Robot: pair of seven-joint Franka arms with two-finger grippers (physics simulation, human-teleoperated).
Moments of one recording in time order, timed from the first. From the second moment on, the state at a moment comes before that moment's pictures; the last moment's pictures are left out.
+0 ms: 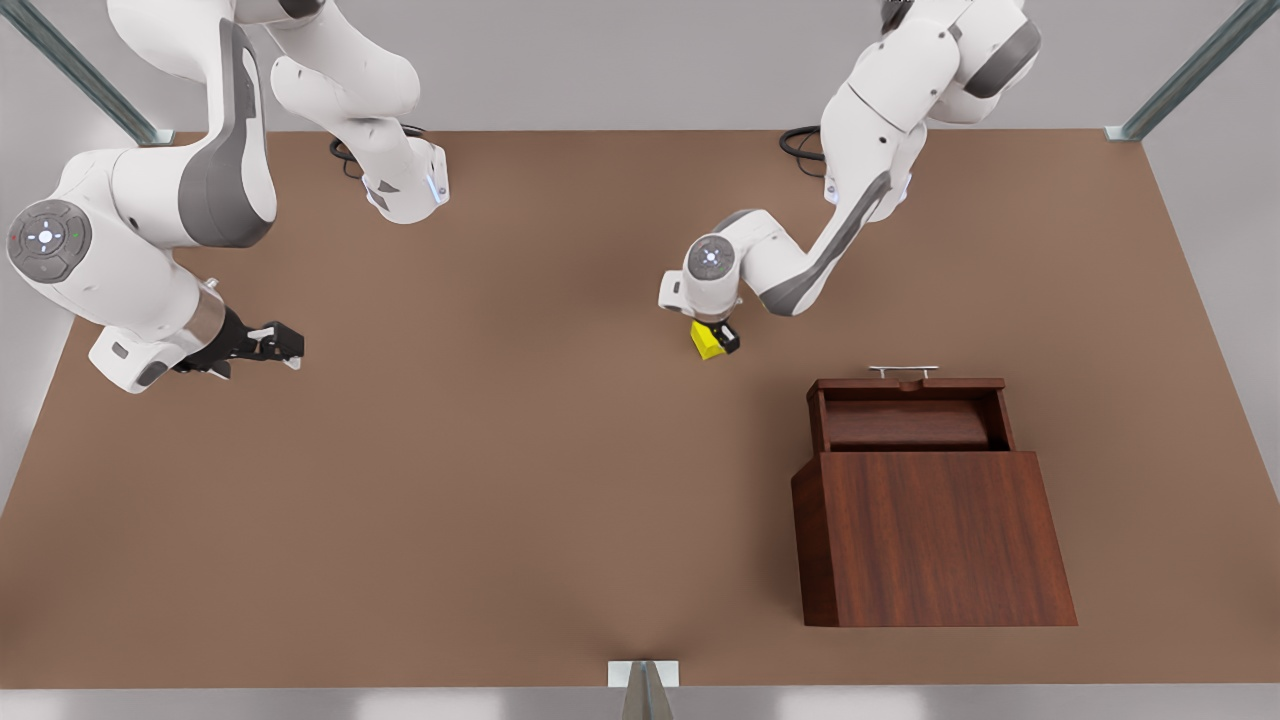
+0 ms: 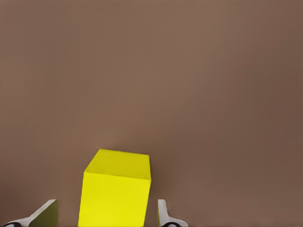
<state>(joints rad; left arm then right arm) -0.31 0.40 -0.49 -2.13 0.24 2.31 0.06 -0.01 0.14 0.07 -1.51 -0.02 1.60 -0.09</state>
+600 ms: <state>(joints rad) -0.33 0.45 -0.48 -2.13 0.30 2.35 0.09 -0.01 0.16 0.08 -1.49 -0.02 1.65 -0.09</state>
